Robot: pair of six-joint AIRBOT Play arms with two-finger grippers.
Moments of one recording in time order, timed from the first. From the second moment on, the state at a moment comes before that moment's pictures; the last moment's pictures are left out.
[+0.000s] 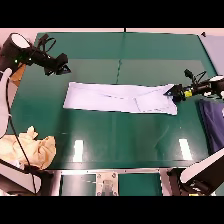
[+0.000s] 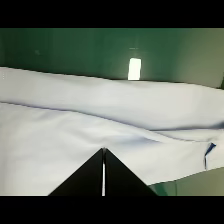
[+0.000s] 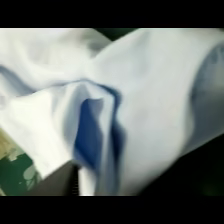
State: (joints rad) left arm 0.03 -1.74 1.78 0.99 -1.28 -1.61; right arm -0.47 -2.03 1.59 -0.84 1.50 1.02
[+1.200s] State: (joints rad) left arm -0.62 -2.12 1.83 0.74 -0.72 -1.51; right arm -0.19 -1.70 1.99 -0.72 1.74 1.29
